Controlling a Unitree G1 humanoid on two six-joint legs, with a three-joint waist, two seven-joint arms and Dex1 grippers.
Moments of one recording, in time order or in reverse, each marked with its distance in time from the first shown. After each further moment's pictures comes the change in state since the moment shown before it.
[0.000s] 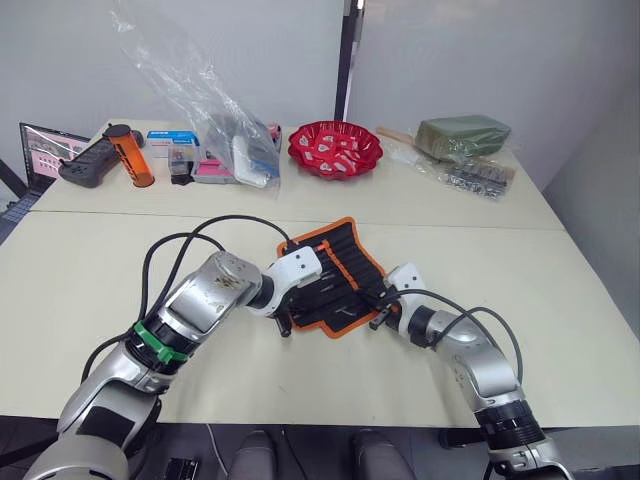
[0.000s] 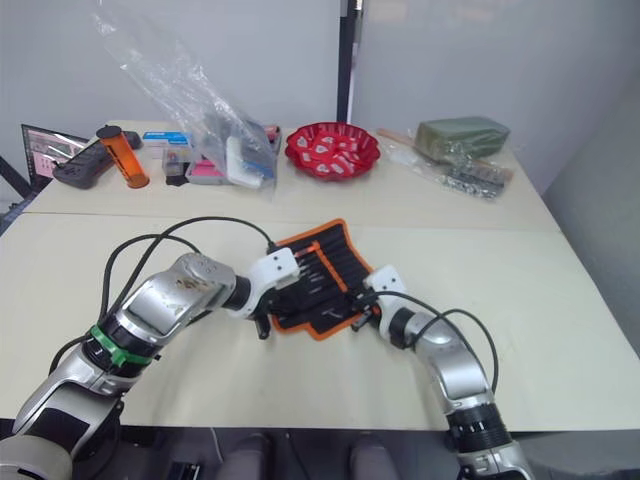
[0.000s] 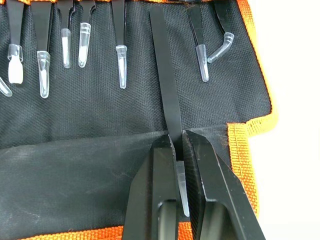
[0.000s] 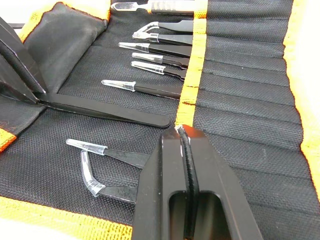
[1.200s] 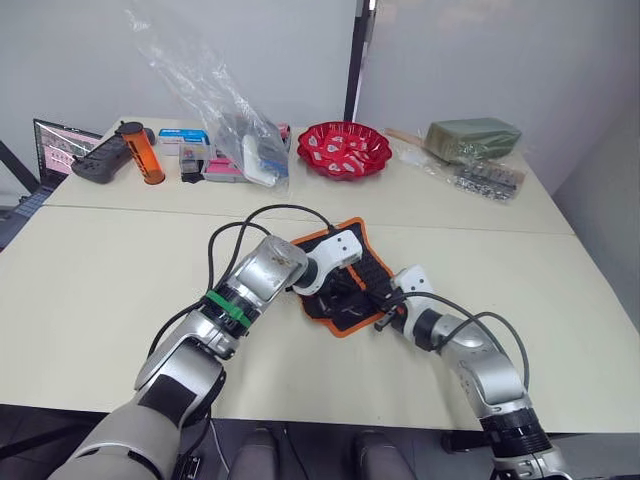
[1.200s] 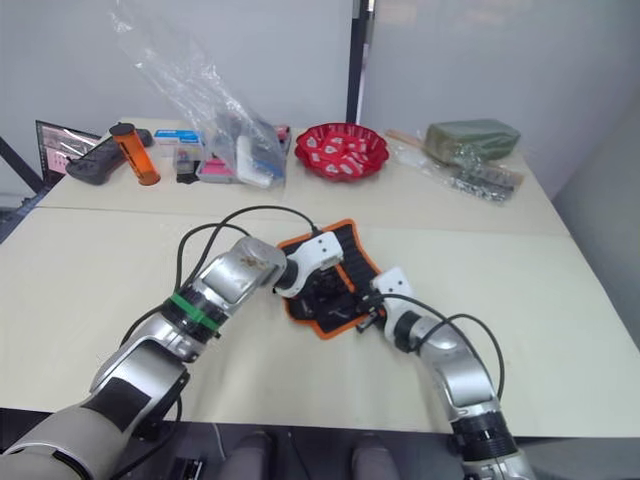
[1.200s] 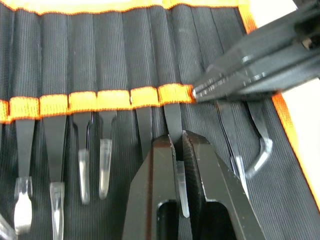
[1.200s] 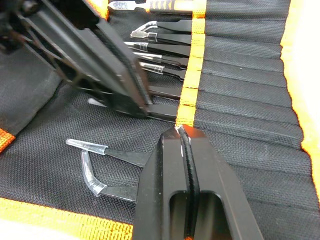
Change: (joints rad) left arm -0.225 -0.348 -0.039 0.565 0.128 -0.306 0.005; right arm 0.056 -0.013 -0.023 -0.066 0.000 0.026 -0.039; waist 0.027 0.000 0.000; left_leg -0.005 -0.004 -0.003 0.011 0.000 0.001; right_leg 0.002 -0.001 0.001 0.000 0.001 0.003
